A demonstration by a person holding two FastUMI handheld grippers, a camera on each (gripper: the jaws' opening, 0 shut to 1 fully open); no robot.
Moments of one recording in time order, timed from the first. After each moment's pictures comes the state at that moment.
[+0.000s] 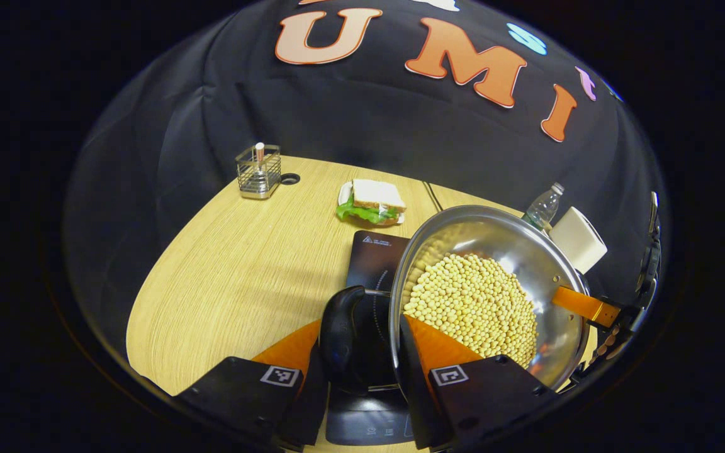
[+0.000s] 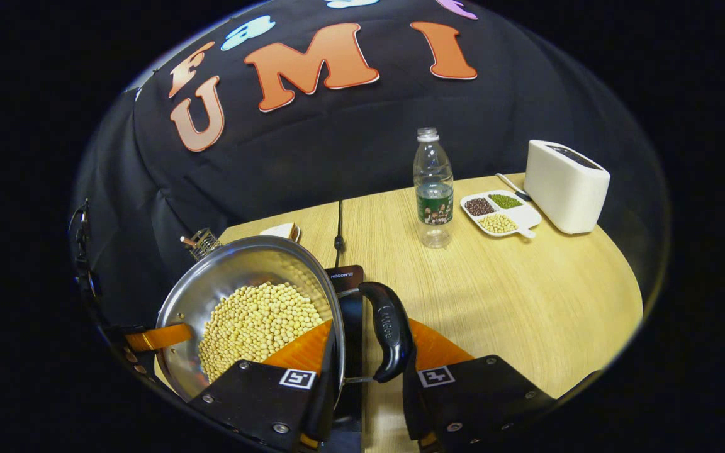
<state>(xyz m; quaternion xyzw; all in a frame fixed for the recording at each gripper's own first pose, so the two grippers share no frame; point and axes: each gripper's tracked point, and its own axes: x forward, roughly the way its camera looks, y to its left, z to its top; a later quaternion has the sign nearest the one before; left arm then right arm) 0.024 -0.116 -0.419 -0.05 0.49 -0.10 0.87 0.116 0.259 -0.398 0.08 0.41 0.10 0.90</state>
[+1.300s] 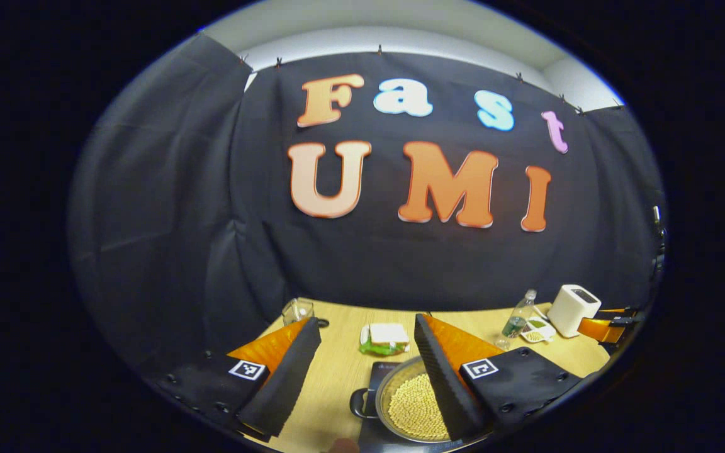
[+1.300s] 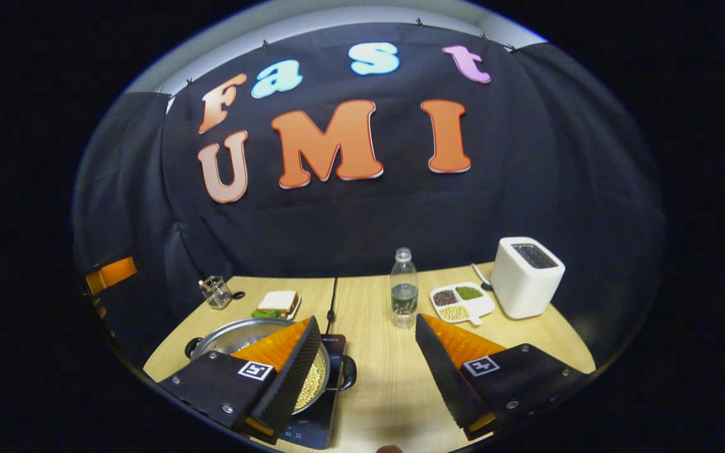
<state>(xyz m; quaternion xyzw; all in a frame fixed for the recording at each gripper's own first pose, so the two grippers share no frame) 0.074 -0.097 -0.159 0.01 0.17 -0.07 0.98 0.121 0.184 -0.209 0.03 0.22 0.10 0.97</state>
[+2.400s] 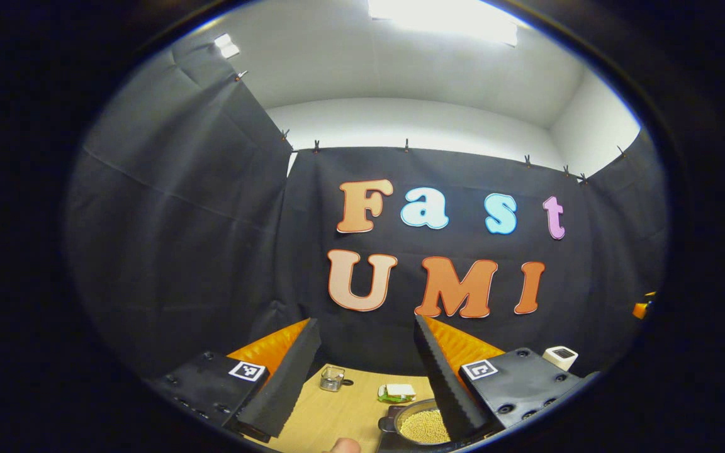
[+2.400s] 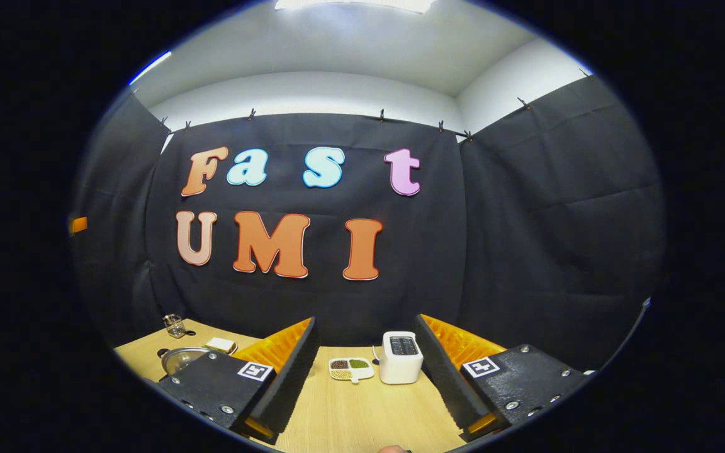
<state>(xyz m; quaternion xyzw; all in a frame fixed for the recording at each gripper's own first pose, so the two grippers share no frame) -0.028 -0.013 0.049 -0.03 0.01 -0.02 1.00 0.016 -0.030 -0.024 -0.02 0.03 -0.01 1.00</state>
